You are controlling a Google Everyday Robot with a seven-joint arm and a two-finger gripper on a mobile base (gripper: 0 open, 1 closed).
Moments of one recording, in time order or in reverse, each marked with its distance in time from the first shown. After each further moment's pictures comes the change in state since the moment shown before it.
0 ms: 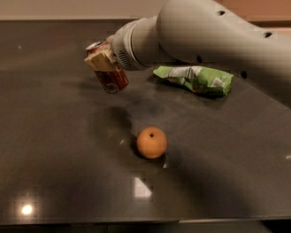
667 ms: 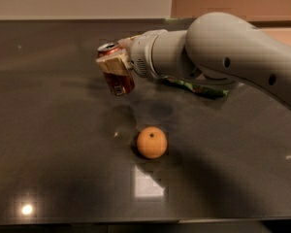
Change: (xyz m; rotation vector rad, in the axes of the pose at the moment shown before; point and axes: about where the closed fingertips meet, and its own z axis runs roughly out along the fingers) arm 0.019 -0.015 -0.017 -0.002 -0.114 0.060
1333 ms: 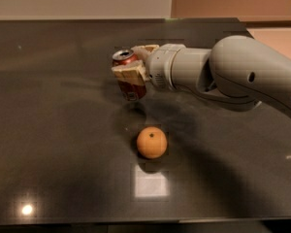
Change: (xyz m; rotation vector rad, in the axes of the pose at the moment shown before) arm 0.028 -0.014 -0.018 0.013 -0.064 -0.048
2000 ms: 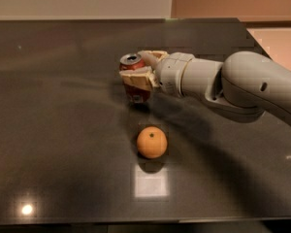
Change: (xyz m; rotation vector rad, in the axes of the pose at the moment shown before) arm 0.019 -0.010 -0.007 -0.011 -0.077 0.007
